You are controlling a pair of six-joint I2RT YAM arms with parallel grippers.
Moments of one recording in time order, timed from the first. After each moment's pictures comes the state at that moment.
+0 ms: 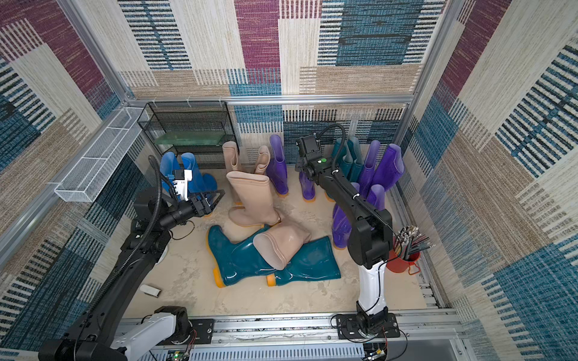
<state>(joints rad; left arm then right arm) -0.07 1.04 0.90 -0.07 0.68 -0.53 0.42 2.00 1.98 -0.65 0.32 0.40</state>
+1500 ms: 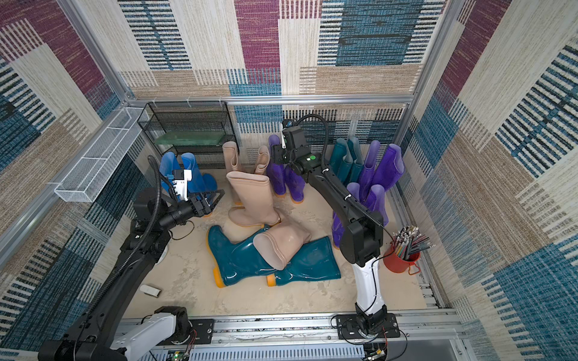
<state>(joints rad) -0.07 1.03 0.90 -0.07 0.68 -0.53 0.52 2.06 2.15 -0.55 0.10 0.22</state>
